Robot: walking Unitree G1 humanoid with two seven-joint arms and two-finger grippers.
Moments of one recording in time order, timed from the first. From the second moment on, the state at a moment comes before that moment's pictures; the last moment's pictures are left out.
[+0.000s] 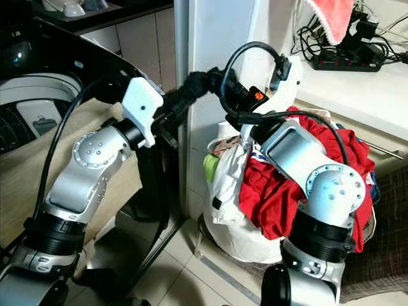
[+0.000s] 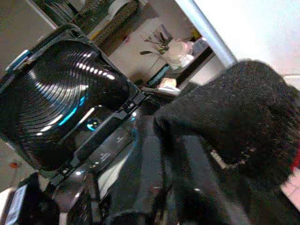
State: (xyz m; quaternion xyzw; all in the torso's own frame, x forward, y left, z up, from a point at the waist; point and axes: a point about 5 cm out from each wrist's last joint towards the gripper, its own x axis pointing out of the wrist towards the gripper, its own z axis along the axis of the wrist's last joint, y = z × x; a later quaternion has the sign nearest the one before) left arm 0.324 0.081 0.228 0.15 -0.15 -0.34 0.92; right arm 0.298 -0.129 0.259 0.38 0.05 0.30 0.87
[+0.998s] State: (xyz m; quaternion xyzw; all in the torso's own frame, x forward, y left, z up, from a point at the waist) left arm 0.373 0.301 0.223 0.24 0.04 0.10 0.96; right arm 0.281 -0.095 0.249 -0.02 0.01 0.37 0.93
